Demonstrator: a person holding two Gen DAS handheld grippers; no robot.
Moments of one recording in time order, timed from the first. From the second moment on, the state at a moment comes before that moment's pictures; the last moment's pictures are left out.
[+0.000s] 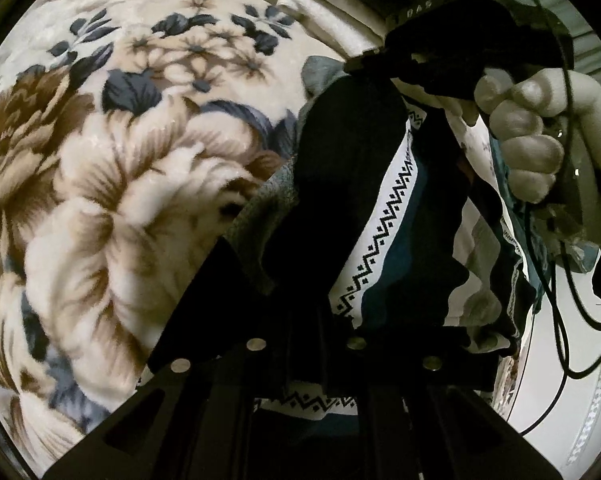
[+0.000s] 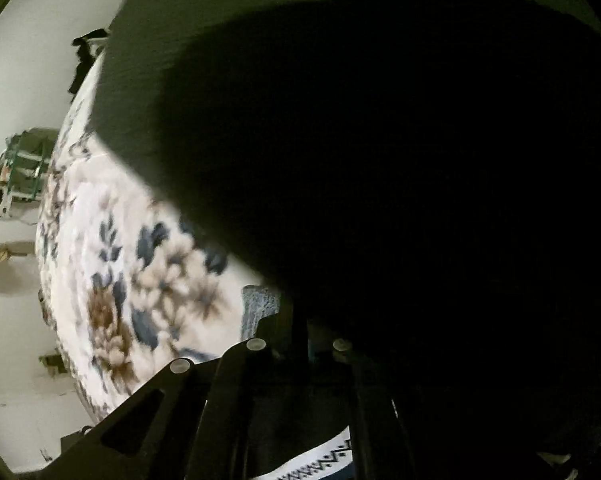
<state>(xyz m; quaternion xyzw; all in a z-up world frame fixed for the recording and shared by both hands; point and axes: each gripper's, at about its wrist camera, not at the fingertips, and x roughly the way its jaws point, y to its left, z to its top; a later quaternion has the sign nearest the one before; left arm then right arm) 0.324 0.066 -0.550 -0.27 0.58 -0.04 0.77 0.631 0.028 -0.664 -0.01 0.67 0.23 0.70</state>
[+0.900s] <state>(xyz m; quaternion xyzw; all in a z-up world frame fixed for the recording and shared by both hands) 0.444 0.057 -0.566 -0.13 0.63 -0.09 0.76 0.419 -0.311 -0.673 0.17 0.71 -0.08 0.67</state>
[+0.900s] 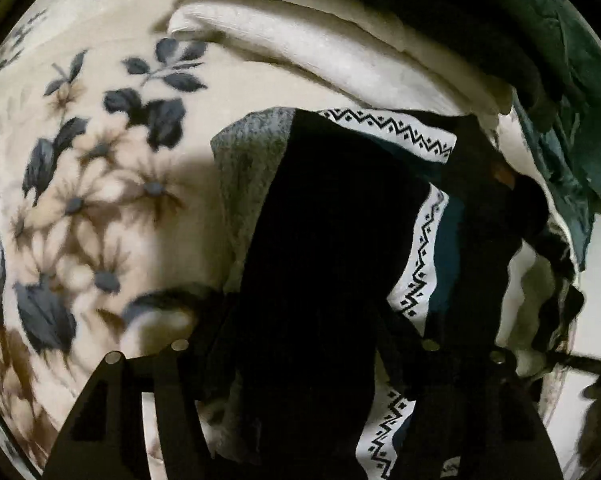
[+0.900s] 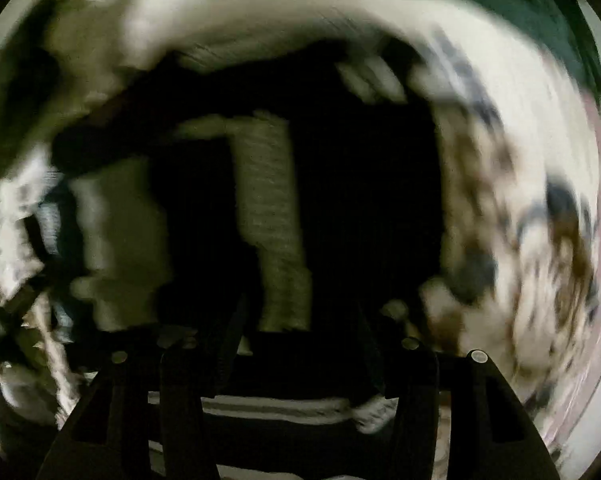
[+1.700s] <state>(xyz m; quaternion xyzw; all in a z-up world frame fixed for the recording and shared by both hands) 0.176 -0.170 -0.486 -0.07 0.68 -0.16 0.71 0.220 -0.461 -0.569 0.25 0.70 -0.04 0.67</state>
